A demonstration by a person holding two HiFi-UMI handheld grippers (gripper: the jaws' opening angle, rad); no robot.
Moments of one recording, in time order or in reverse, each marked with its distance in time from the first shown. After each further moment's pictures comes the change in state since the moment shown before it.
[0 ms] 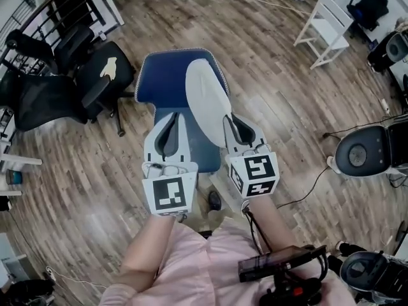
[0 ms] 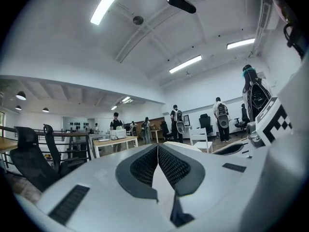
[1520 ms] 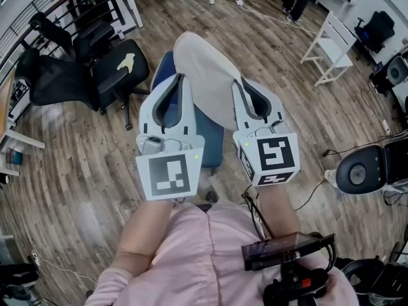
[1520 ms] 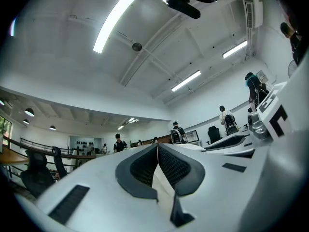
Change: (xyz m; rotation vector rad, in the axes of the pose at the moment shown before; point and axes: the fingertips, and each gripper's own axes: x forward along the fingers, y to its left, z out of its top) left arm -0.069 0.007 0.129 0.066 -0.228 0.095; right arm -0.077 0.050 0.142 -0.236 -0.267 0.042
